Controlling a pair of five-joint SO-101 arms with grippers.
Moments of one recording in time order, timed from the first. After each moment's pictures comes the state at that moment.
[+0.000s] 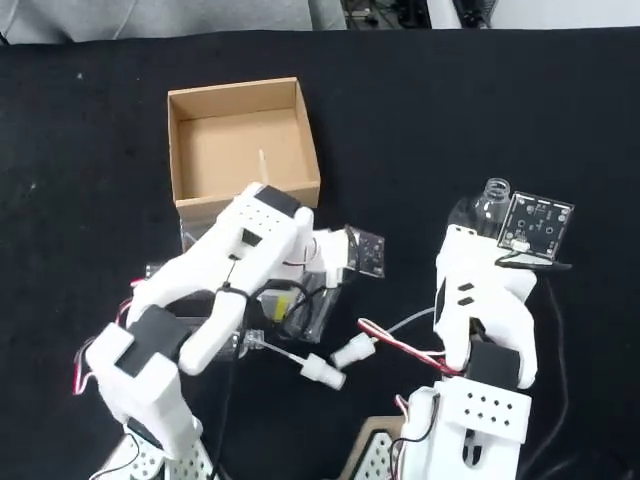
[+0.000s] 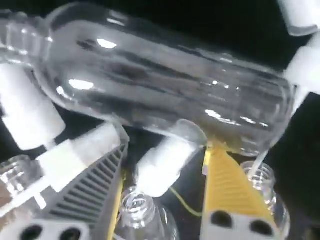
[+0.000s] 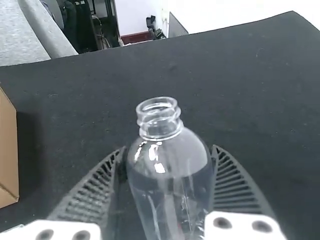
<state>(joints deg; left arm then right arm) 25.8 11.2 14.7 69.9 -67.6 15.9 -76.0 76.3 32.0 0.6</state>
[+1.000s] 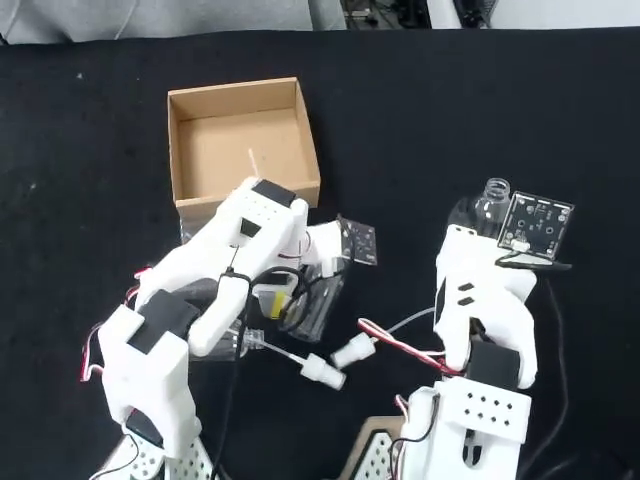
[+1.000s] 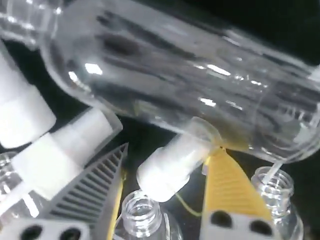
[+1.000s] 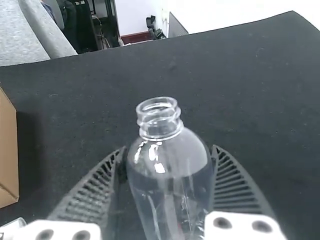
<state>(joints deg) 23.2 16.4 11.6 70.2 -65.7 15.9 -76.0 76.3 32.0 0.6</state>
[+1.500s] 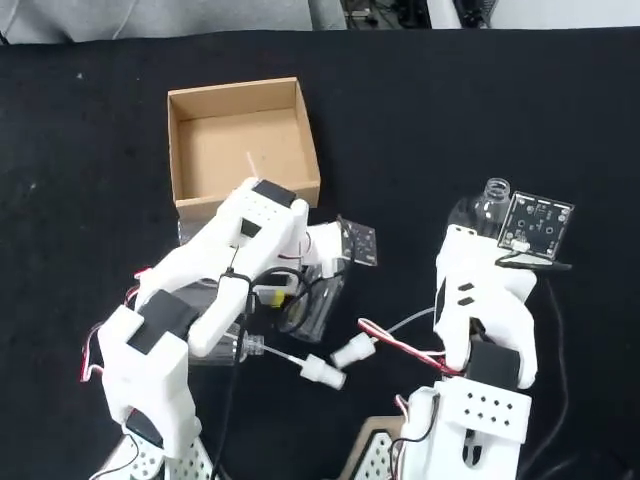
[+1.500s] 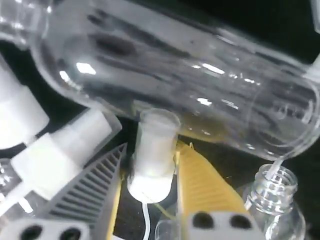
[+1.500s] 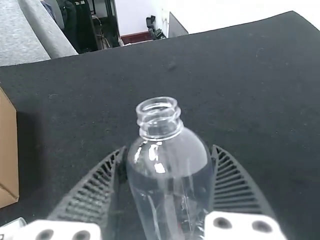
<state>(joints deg) 23.2 16.4 11.6 70.5 -65.7 15.9 -76.0 76.3 32.0 0.6</state>
